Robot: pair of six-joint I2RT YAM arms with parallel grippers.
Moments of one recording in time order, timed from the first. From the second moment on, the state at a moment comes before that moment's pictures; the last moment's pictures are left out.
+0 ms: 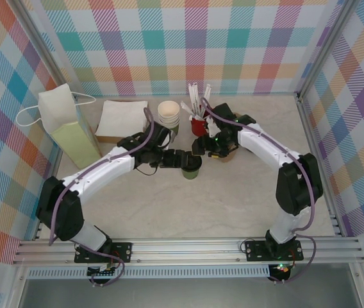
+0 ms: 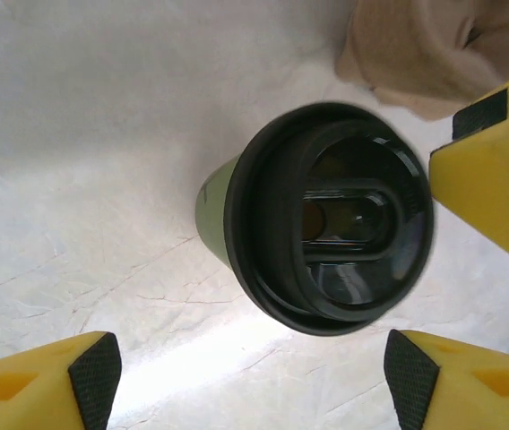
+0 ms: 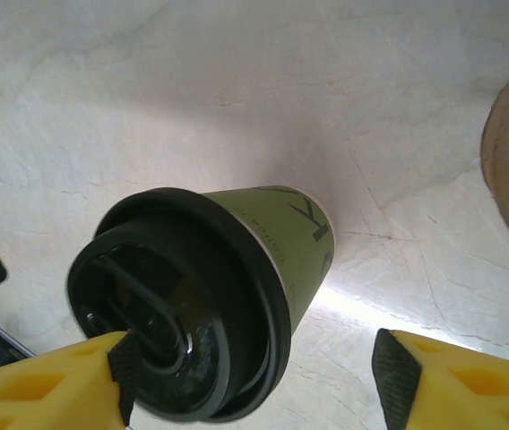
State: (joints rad) left arm -0.62 1.50 1.21 -0.67 0.17 -0.54; right arm 0.50 1.74 1.45 -0.87 -0.39 0.41
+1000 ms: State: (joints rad) left arm -0.53 1.05 0.99 -0.66 -0.15 -0.60; right arm 0.76 1.83 1.68 -1.10 -0.05 0.26
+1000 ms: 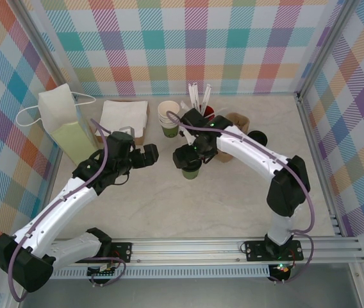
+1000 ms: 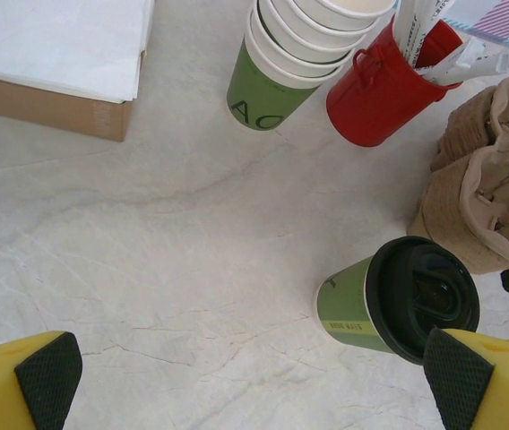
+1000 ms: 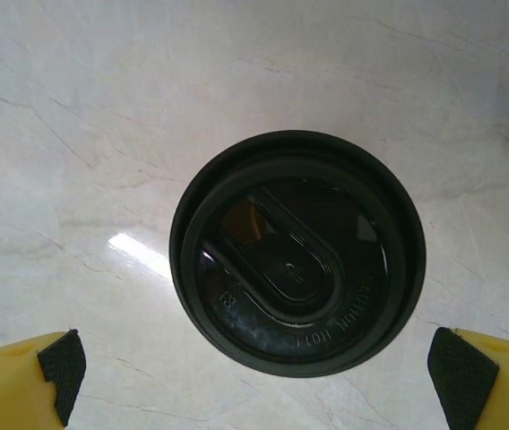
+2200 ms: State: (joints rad) left arm -0.53 1.05 0.99 -0.66 -0.16 -0.60; right arm 0.79 2.02 1.81 -1.21 0.02 0.20
